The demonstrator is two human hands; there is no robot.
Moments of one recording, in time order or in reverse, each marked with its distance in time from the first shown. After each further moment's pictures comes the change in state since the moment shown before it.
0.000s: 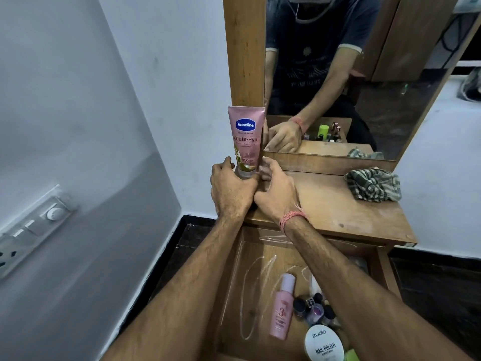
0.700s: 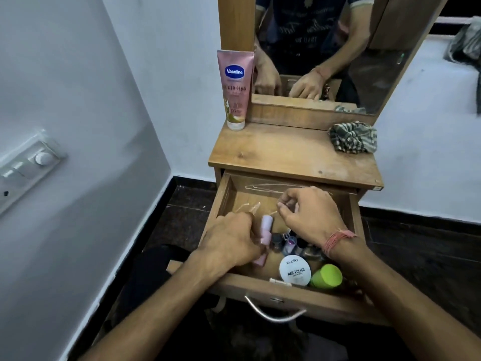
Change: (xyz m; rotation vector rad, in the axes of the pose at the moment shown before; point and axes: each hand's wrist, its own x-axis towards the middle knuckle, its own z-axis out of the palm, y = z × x) left_hand -0.191 -0.022 -0.076 0.579 -0.731 0.153; right_hand -0.148 0.038 -0.092 -0.627 -0.213 -0.038
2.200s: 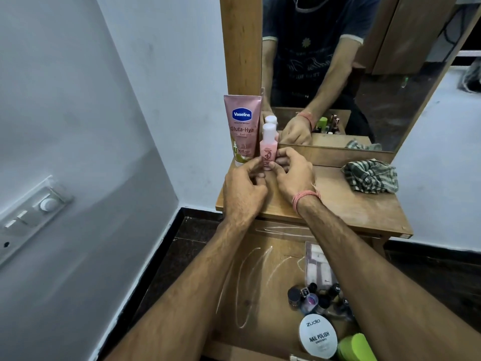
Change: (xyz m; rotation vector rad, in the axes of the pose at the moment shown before) left_hand 0.163 0.011 -0.058 -0.623 0.728 0.171; right_hand 0.187 -0.027 0.011 0.599 0.380 0.068
